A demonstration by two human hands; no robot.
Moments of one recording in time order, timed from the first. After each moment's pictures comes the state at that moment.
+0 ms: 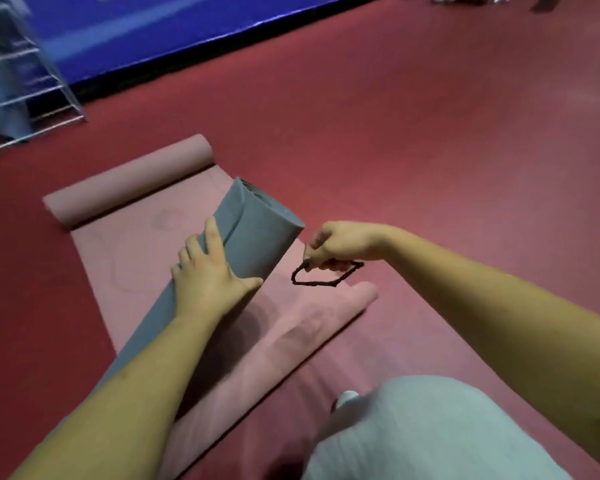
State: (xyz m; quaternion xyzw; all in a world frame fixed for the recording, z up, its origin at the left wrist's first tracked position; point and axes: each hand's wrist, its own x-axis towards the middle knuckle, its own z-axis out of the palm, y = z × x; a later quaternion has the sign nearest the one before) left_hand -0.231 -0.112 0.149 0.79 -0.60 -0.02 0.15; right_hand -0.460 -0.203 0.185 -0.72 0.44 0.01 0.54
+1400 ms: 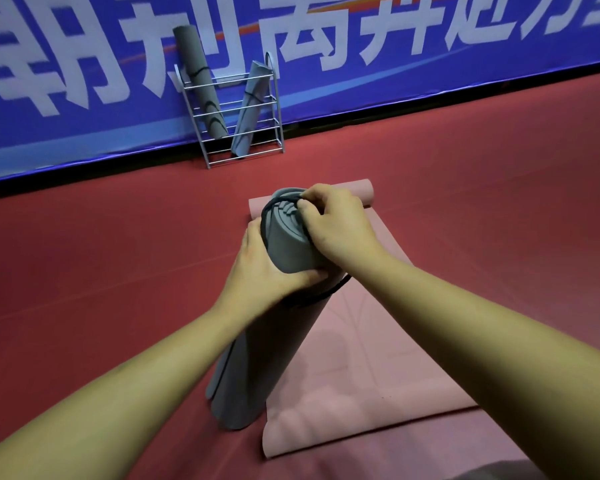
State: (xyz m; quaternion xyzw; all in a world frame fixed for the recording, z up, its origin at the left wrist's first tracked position) left_hand -0.104 0.033 0.292 0.77 -0.46 -0.11 0.43; right_hand -0.208 -0.069 0.338 -0.82 0.33 -0.37 0.30
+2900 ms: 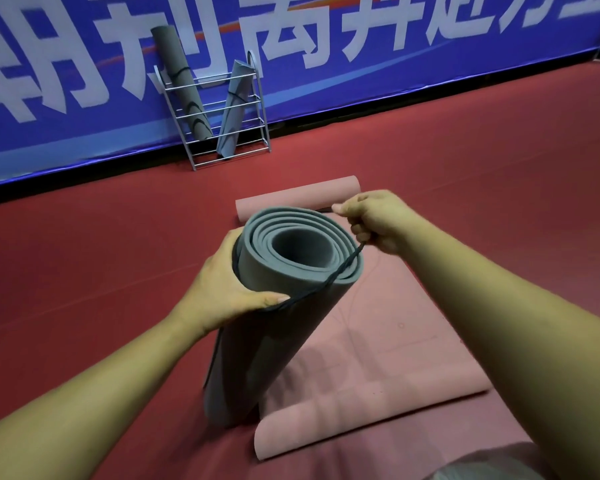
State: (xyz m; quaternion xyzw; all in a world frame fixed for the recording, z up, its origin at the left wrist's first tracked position) left_hand -0.079 0.049 0.293 0.69 -0.55 -0.16 0.43; right_hand -0.256 -0.160 0.308 -0.59 0.38 -0.26 0.66
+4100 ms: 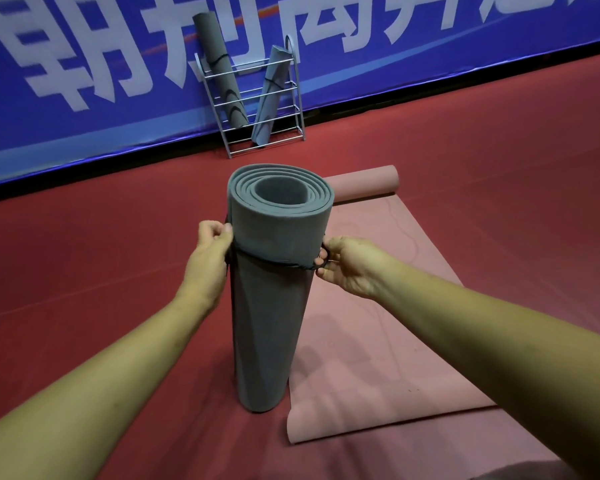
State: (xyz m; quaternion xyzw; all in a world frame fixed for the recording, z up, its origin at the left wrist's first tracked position) left_hand -0.003 0.062 0.262 0.69 -0.31 -0.20 0.62; right_hand -0.181 -0.074 0.260 -0.42 0.34 -0.18 0.82
